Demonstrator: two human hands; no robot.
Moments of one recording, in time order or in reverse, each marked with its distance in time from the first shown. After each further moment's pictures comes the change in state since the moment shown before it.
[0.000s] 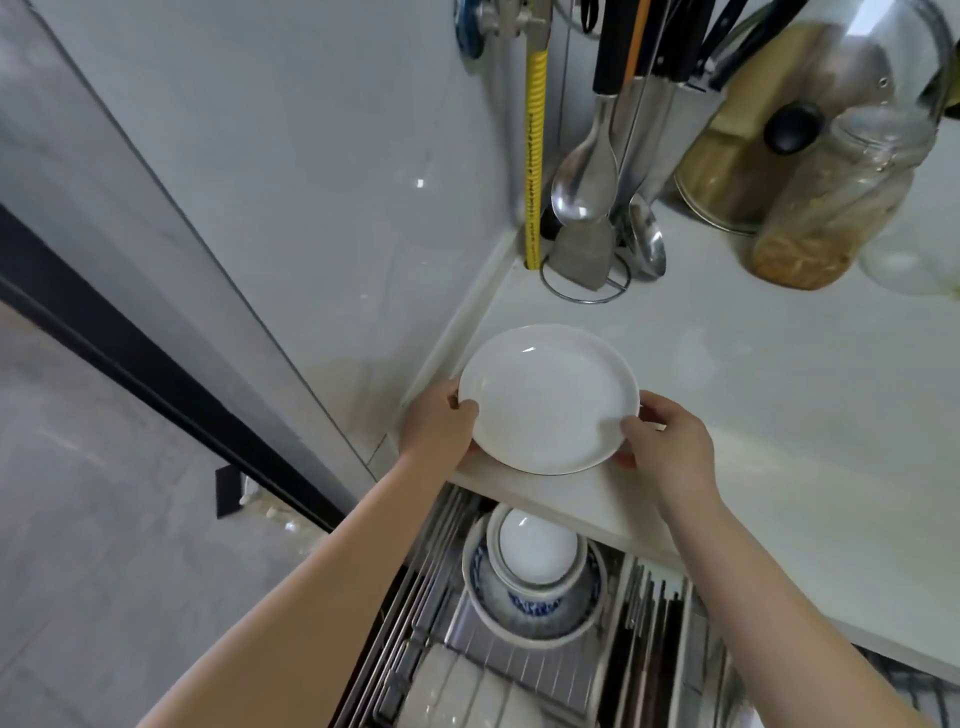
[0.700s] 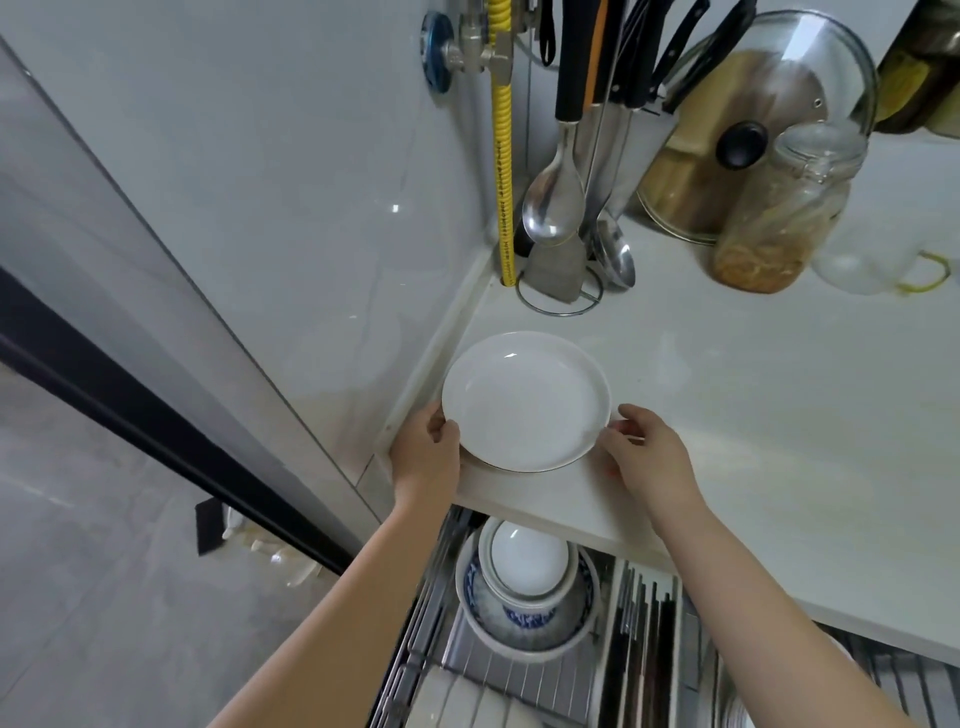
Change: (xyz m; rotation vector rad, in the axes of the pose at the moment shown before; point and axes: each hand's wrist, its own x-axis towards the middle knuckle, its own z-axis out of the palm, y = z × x) left_hand -0.016 -0.008 0.011 -0.330 0.116 -0.048; right_hand -0.008 0.002 -0.005 -0.095 -0.039 0.014
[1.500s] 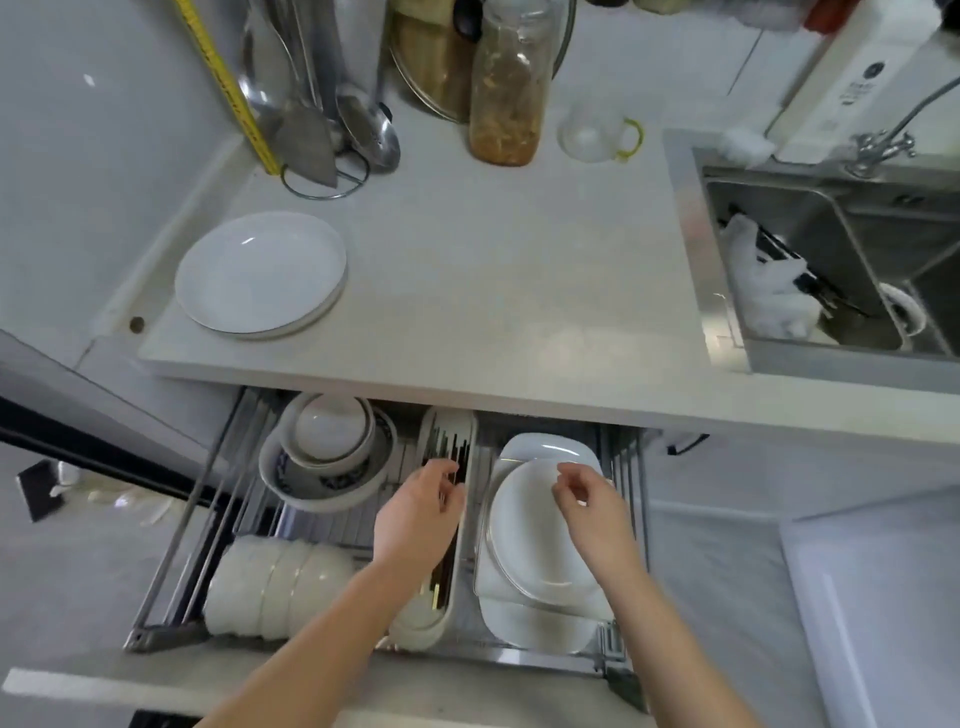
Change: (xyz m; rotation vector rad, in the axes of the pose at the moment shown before) left_hand -0.241 -0.104 0.151 0.681 -0.454 0.245; right_hand -0.156 0.202 -0.182 -0.107 0.085 0.213
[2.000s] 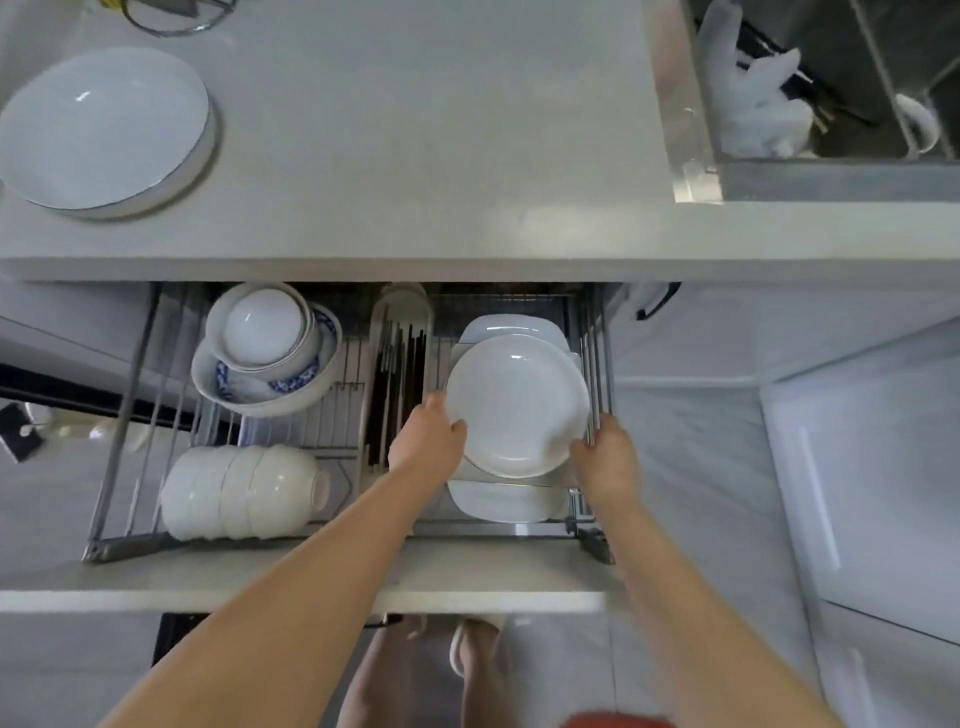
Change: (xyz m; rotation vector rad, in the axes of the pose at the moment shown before) left_hand -0.011 0.012 0.093 0.157 -0.280 -0.152; right_hand -0.012 0.115 -0.015 -0.146 0.129 0.330
